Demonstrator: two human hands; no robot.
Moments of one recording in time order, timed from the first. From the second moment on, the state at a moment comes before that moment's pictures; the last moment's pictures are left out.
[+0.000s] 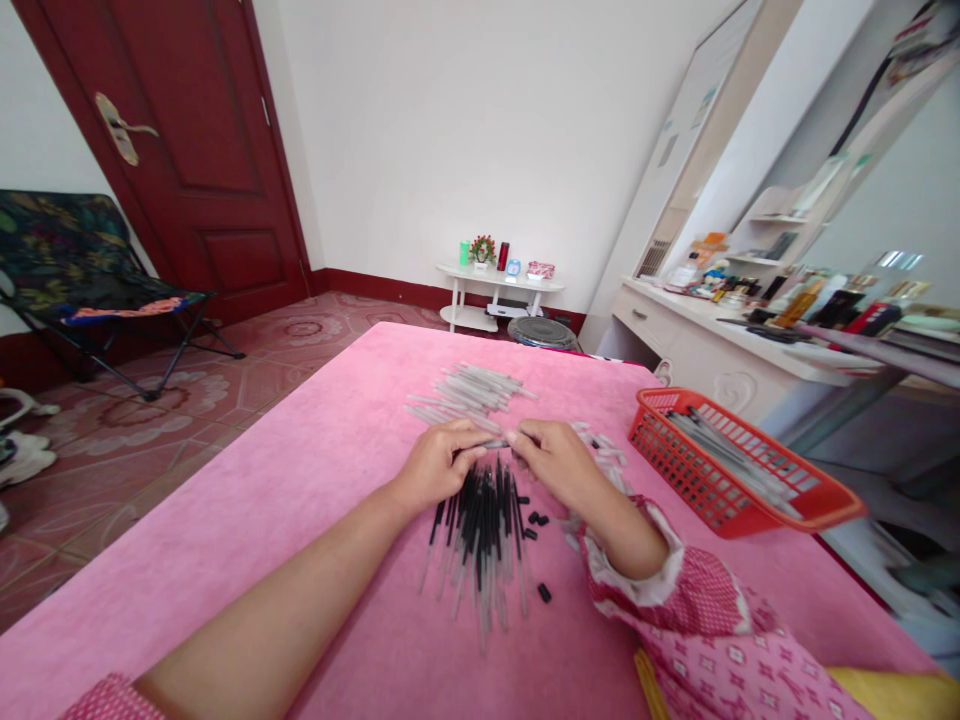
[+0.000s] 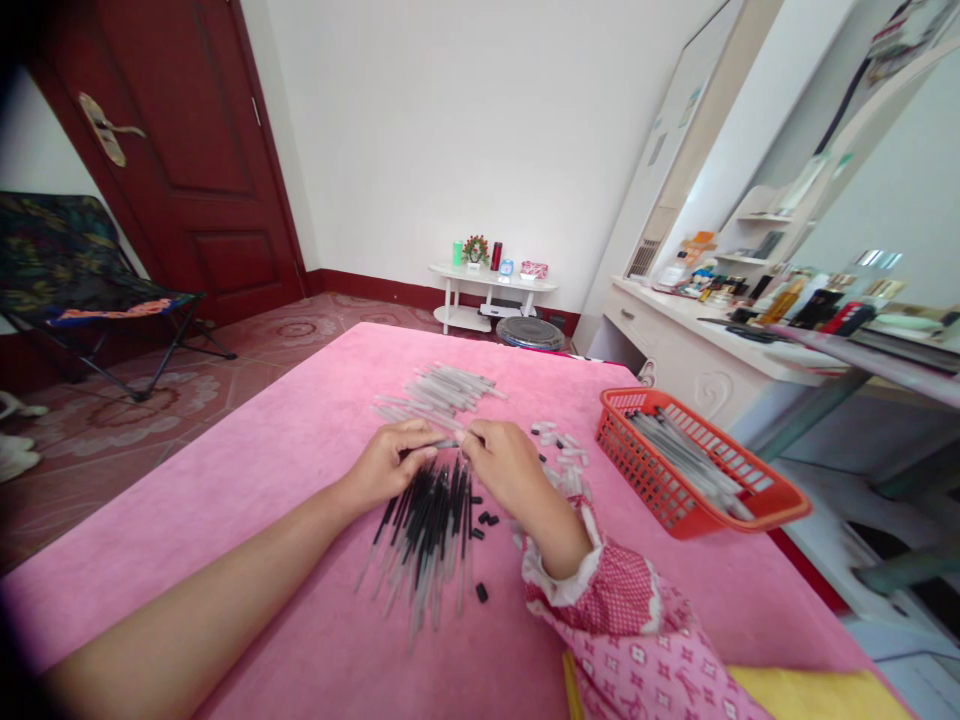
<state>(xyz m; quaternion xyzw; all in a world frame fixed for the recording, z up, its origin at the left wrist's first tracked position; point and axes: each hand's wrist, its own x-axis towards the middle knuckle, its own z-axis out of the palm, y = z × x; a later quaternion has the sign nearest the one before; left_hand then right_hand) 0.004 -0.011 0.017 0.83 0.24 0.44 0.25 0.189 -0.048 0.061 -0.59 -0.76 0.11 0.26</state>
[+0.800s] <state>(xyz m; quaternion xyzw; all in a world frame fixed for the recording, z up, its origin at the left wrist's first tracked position) -0.002 -0.005 0.027 0.56 0.32 0.68 0.36 0.251 -0.050 0.080 -0.69 -0.72 0.03 -0.03</state>
